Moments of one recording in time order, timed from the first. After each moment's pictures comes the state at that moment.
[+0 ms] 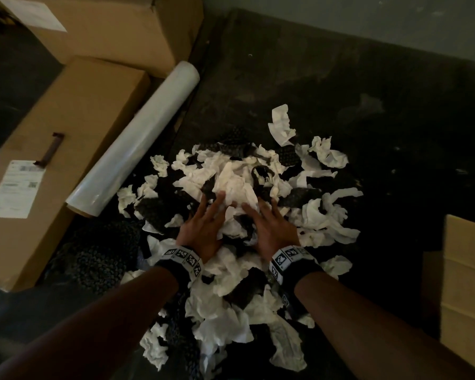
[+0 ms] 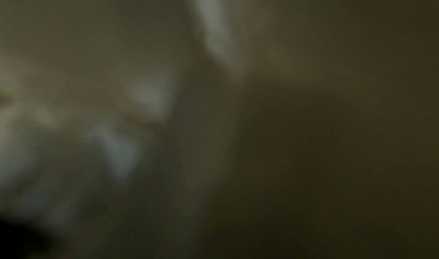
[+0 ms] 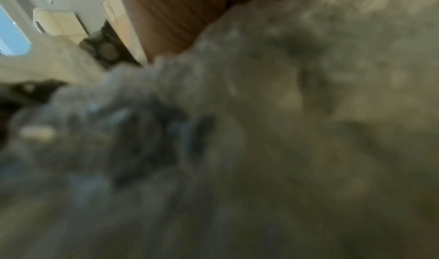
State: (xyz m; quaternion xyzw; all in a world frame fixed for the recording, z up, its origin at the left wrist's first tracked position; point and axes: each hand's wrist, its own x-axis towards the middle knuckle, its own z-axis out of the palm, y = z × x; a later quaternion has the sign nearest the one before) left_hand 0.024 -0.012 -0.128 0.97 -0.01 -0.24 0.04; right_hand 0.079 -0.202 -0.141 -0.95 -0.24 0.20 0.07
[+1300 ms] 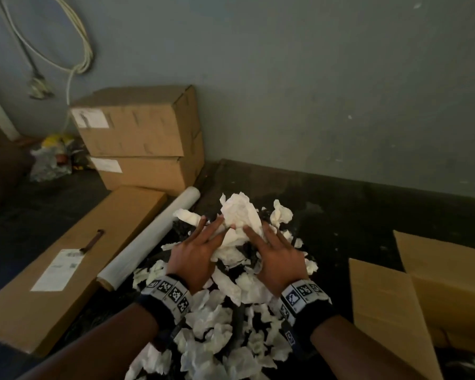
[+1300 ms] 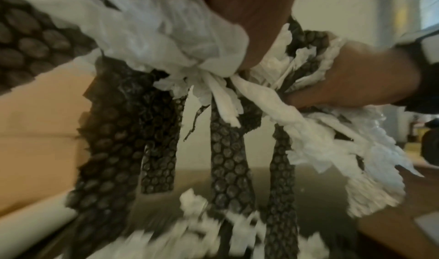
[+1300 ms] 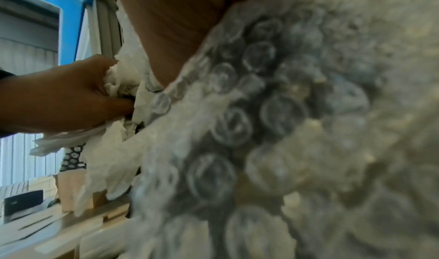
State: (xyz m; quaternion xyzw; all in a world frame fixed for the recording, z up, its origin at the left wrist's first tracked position) left_hand -0.022 -0.041 0.086 0.98 -0.08 0.14 0.07; right_hand 0.020 -0.259 0.094 -0.96 -0.26 -0.04 0.08
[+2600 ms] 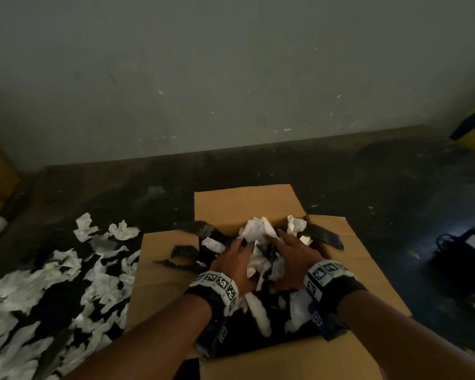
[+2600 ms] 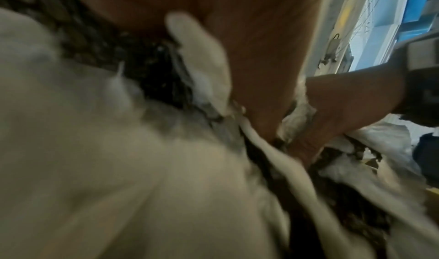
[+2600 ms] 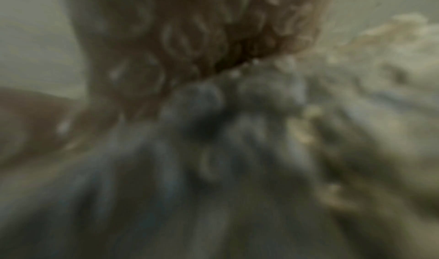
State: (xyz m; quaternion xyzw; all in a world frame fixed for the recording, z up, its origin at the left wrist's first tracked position) left_hand -0.003 -0.577 0.044 0.94 -0.26 -0.16 0.15; right_hand -0.037 -0.770 0.074 -0.97 -0.01 0.22 0.07
